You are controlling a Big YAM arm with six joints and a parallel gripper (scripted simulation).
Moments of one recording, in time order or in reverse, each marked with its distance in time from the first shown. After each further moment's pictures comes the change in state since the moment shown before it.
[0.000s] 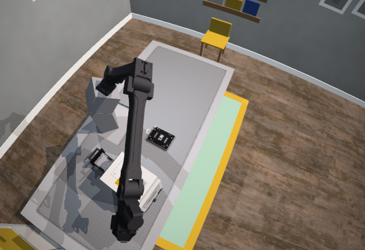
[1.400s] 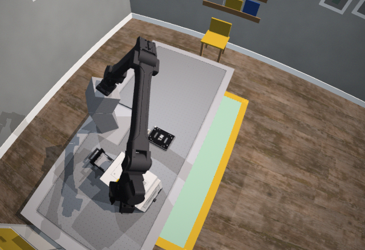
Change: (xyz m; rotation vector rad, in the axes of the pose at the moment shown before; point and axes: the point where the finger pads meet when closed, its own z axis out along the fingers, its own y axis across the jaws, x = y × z) arm 0.063 -0.031 -0.127 0.202 0.302 -0.140
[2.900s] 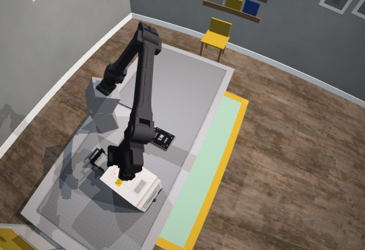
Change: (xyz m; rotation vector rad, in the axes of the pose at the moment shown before) arm 0.112 -0.038 -0.094 0.111 0.270 -0.131
